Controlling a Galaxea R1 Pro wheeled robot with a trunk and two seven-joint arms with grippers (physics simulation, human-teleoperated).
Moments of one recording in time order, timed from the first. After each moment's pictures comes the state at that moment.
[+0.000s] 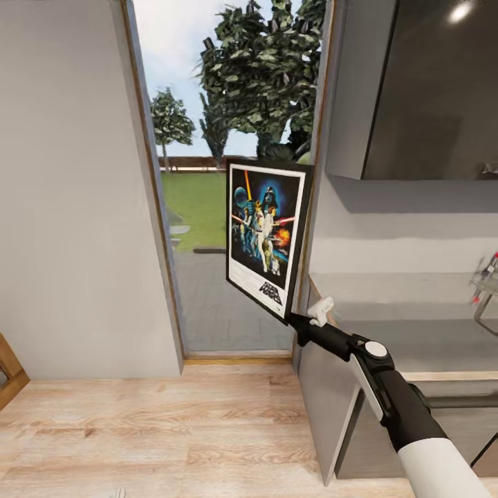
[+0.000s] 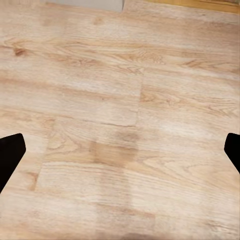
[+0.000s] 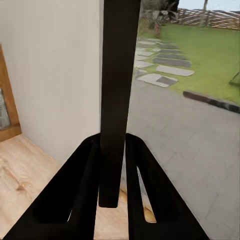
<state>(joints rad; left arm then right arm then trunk) 0.04 0.05 0.27 -0.94 0.00 0.09 -0.10 -0.58 -0.09 0.09 -1.16 -0.03 0.13 0.69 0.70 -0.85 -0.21</state>
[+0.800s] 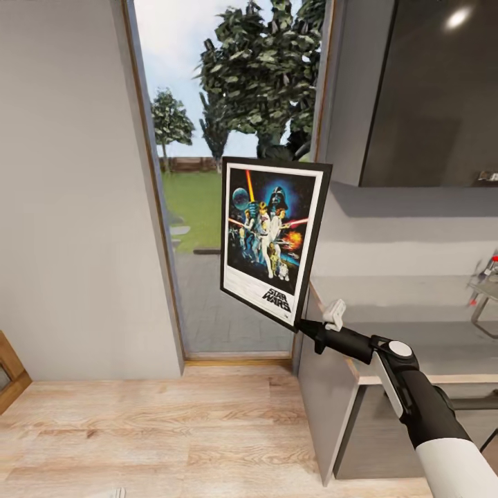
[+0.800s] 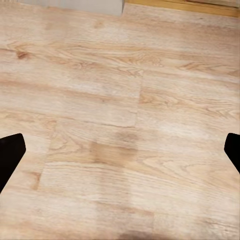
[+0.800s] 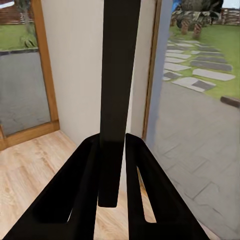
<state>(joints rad) 0.04 0.05 0.27 -0.94 0.00 0.09 -0.10 -0.57 -0.14 -0.03 -1.15 -0.03 0.13 0.99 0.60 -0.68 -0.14</state>
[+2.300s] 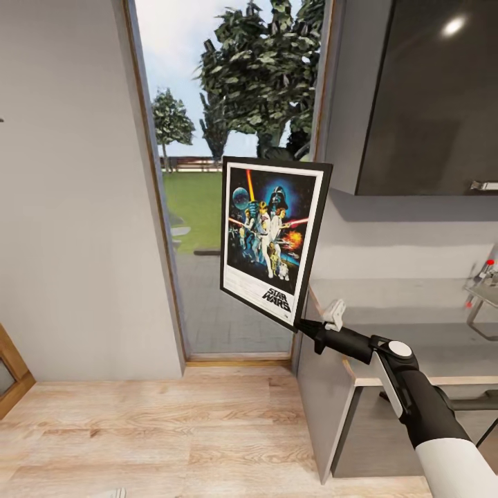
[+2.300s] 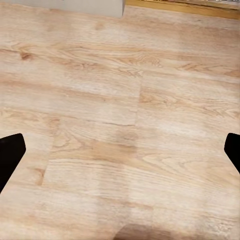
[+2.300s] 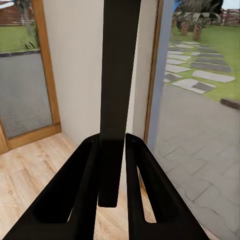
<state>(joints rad) 0.04 0.05 0.27 -0.94 0.00 0.09 -0.10 -0.57 -0.14 -0.03 -1.15 -0.03 0.12 0.99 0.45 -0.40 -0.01</state>
